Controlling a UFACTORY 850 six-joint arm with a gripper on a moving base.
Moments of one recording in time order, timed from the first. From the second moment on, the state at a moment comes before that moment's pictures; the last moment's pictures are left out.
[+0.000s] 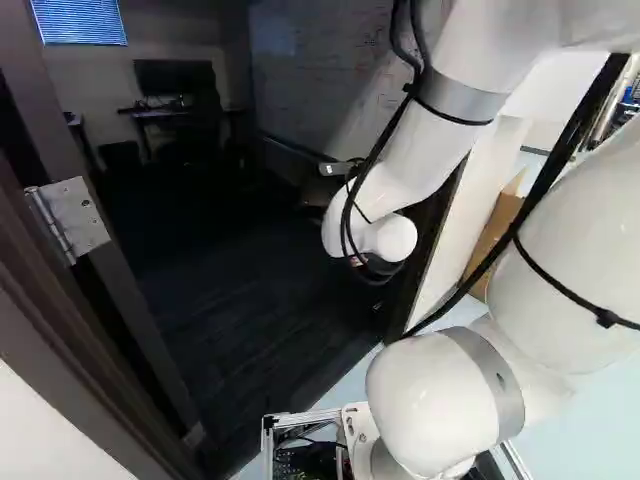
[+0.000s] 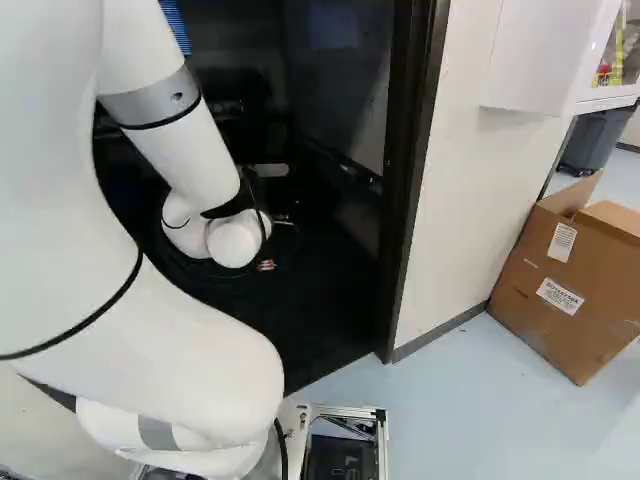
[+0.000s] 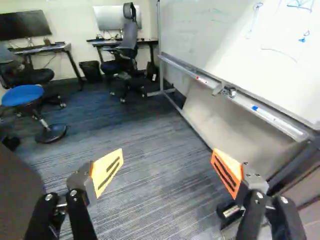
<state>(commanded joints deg) 5.2 8.5 -13.6 -2.7 49.7 2.1</state>
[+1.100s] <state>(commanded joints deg) 0.0 16.0 -5.0 0.0 50.0 0.0</state>
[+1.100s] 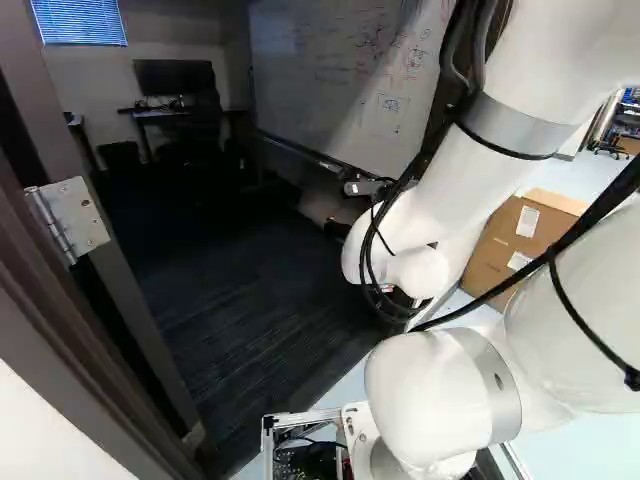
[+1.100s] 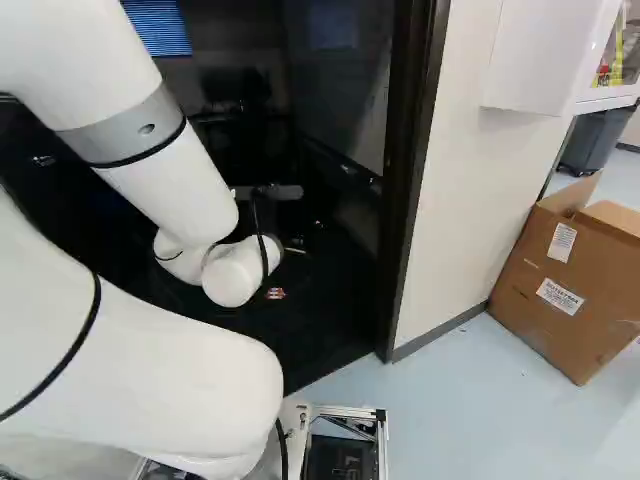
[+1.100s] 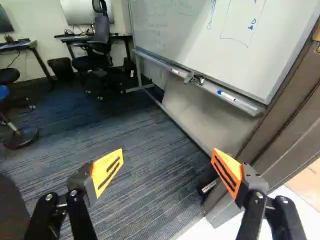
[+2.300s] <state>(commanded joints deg) 0.0 16.0 -5.0 0.0 50.0 0.0</state>
